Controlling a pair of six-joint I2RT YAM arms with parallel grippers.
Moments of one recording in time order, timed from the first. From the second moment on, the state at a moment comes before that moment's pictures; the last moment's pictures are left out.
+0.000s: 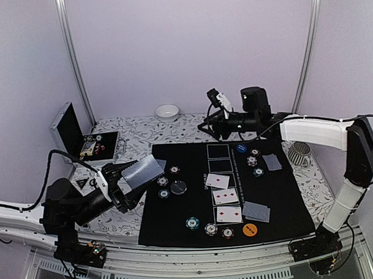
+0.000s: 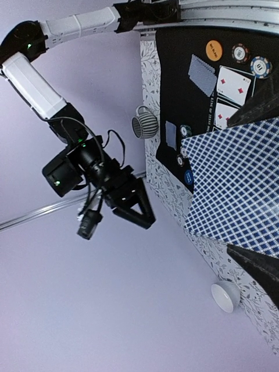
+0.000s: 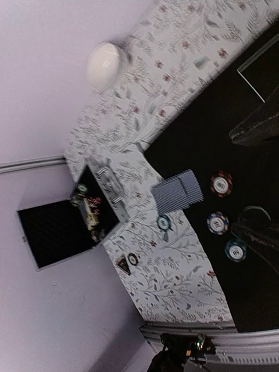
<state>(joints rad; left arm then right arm) -1.28 0.70 0.30 0.56 -0.35 0.35 0.64 1.67 1.27 0.12 -0.44 -0.08</state>
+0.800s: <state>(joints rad) -1.28 0.69 0.29 0.53 -0.57 0.30 0.79 2.21 1.63 -0.59 -0.23 0.09</state>
